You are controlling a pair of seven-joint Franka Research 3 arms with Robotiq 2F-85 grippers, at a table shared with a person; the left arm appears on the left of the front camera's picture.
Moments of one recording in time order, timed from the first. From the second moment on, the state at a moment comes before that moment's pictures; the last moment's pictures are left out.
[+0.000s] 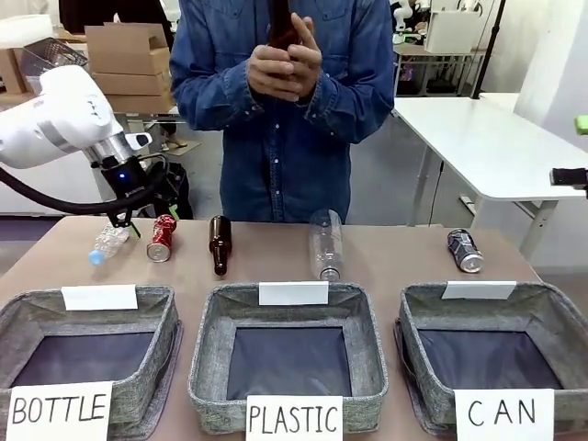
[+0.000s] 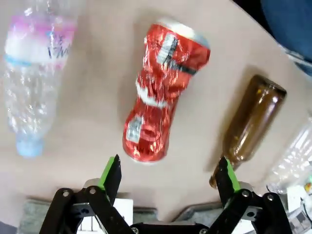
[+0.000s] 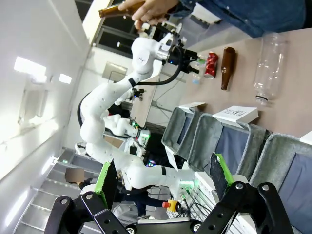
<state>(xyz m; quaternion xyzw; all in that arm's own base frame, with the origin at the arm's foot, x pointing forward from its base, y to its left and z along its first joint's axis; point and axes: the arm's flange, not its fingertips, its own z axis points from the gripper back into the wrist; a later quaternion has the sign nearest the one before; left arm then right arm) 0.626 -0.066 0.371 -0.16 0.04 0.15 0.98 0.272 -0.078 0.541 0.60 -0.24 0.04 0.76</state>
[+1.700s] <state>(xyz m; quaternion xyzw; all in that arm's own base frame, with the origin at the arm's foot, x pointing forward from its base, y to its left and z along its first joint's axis) 0.369 0.170 0.453 -0.58 -0.12 -0.05 0.80 0.274 -0.078 0.543 0.60 -0.24 0.04 0.76</state>
